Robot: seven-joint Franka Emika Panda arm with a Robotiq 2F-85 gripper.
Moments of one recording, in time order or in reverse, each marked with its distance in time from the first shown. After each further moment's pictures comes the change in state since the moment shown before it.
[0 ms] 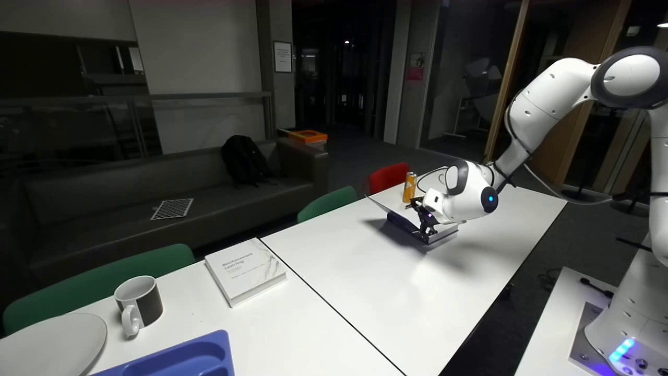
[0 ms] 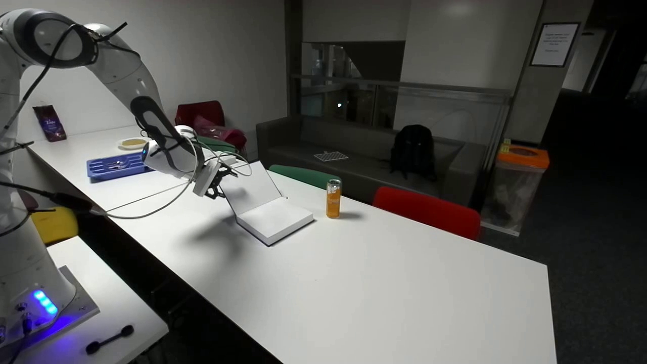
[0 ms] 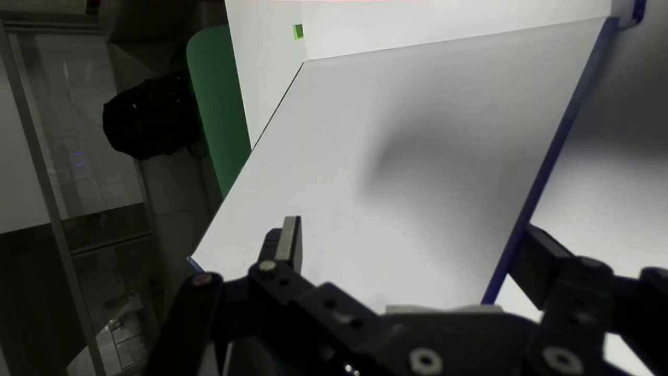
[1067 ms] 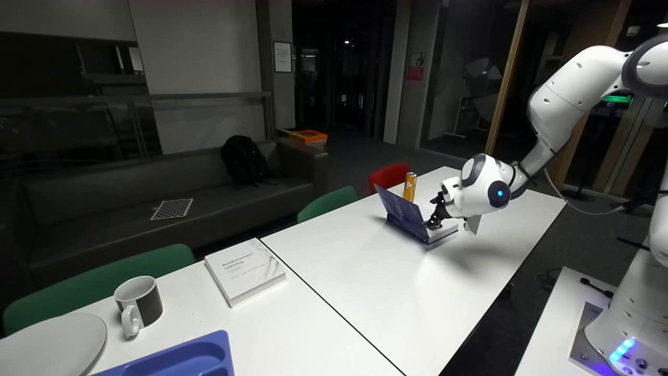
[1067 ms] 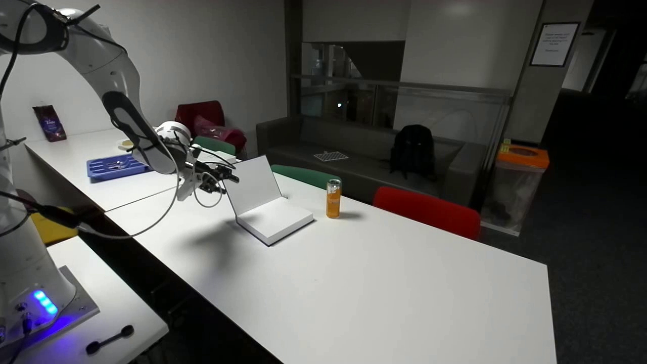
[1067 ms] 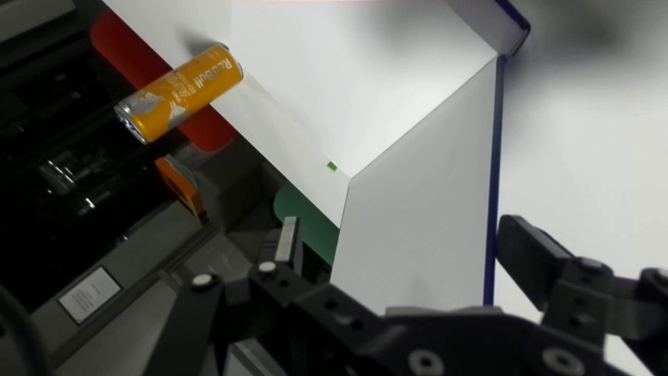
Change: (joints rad) arm -0.027 -0.146 -0.027 -0.146 0.266 -0.062 0.476
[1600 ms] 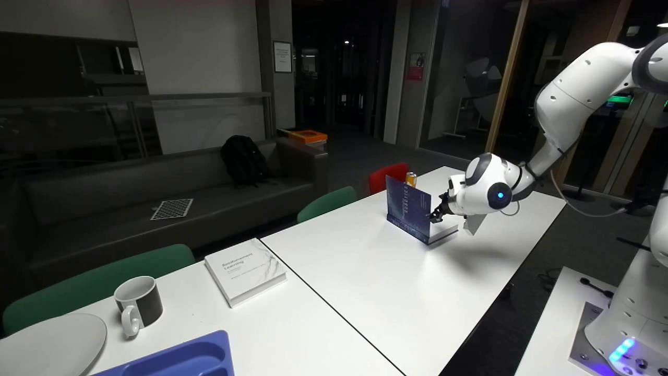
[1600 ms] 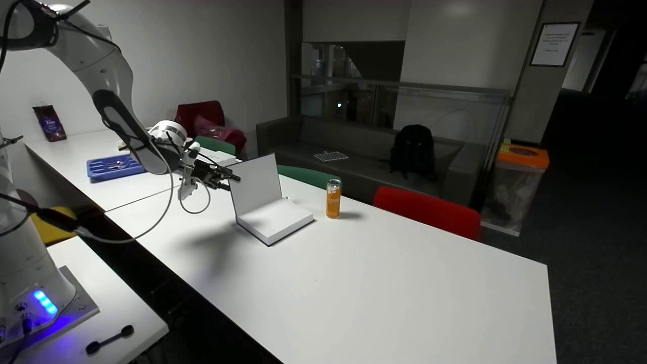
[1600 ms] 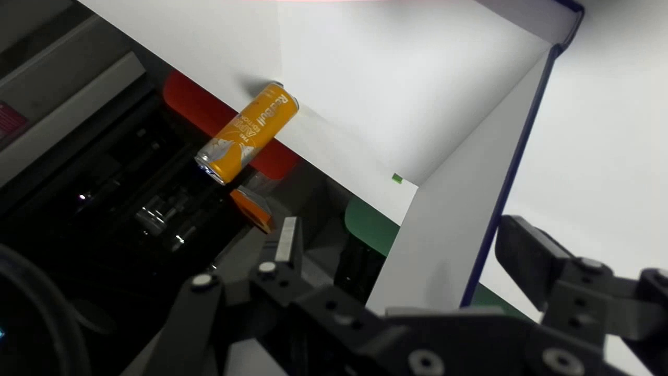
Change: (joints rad) arm 0.009 -0.046 -0.017 -0.047 0.070 -0.105 0.154
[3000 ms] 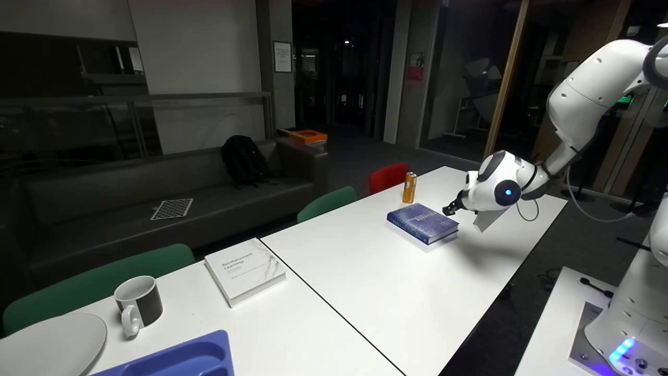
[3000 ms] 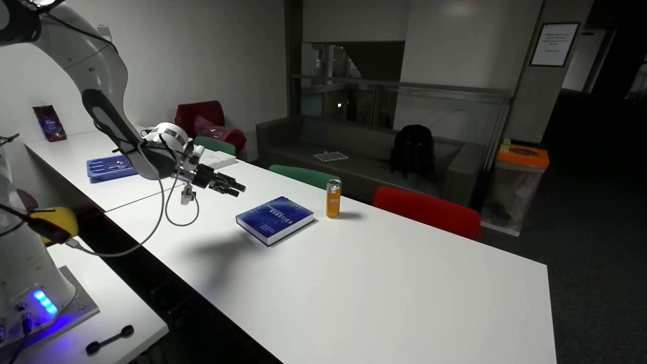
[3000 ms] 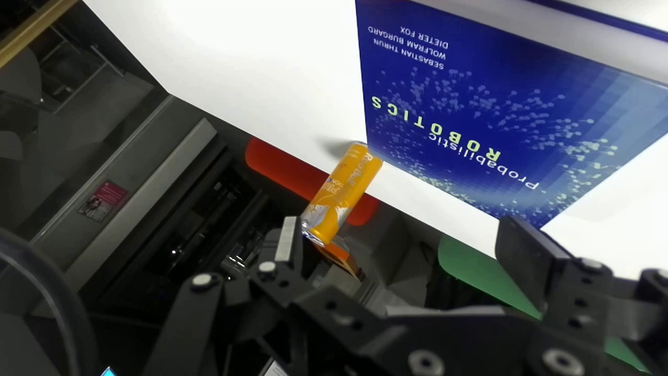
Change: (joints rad) arm 0.003 -0.056 -0.121 -0.066 0.031 -0.040 0.124
